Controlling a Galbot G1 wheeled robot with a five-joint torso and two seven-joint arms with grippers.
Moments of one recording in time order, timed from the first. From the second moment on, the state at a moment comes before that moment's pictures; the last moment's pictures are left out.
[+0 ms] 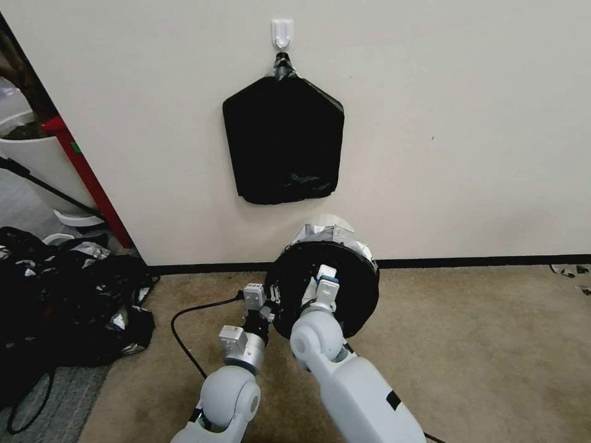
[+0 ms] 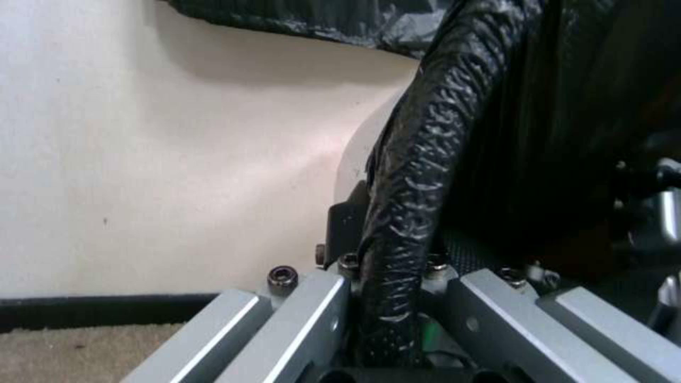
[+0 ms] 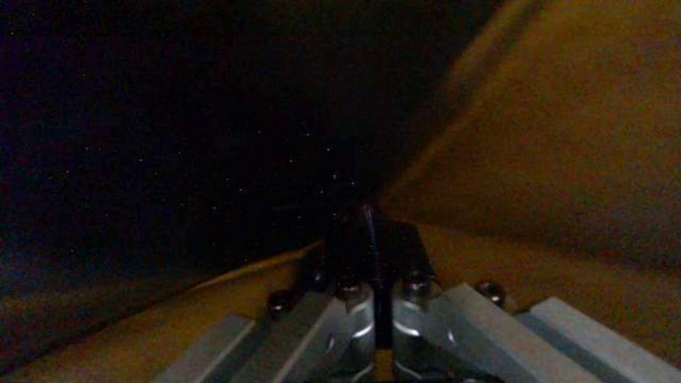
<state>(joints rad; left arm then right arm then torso) 1.38 -1.41 -0.21 -1.89 -0.27 -0.02 -0.10 -0.97 1.53 -0.06 1.59 0.53 -0.29 0.86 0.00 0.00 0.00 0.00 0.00</state>
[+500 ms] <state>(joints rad) 1.38 -1.40 -0.20 -2.01 -0.41 0.22 -0.20 -0.98 1.52 -0.03 1.50 0.14 -0.18 0.68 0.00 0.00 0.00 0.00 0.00</state>
